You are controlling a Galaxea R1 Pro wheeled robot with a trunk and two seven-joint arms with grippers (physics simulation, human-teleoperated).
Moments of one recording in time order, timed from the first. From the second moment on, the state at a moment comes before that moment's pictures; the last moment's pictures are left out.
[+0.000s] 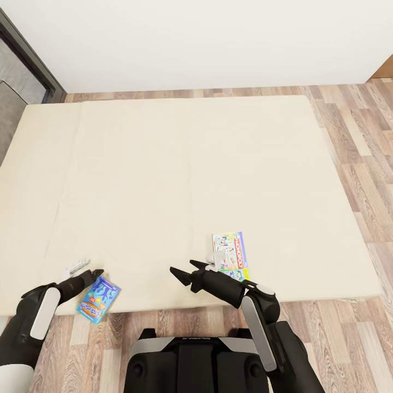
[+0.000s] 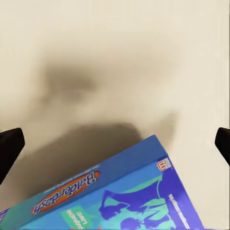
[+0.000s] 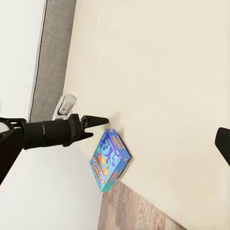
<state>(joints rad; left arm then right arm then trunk) -0.50 0.21 0.31 -1.14 0.50 0.71 0.04 -0.38 0.17 0.18 -1.50 -0.28 0.61 0.60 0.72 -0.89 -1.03</state>
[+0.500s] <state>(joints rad) -0.44 0.24 0.42 -1.38 0.51 0.85 -0.04 -0.38 0.17 0.18 -1.50 -0.28 0.61 0.60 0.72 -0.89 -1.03</state>
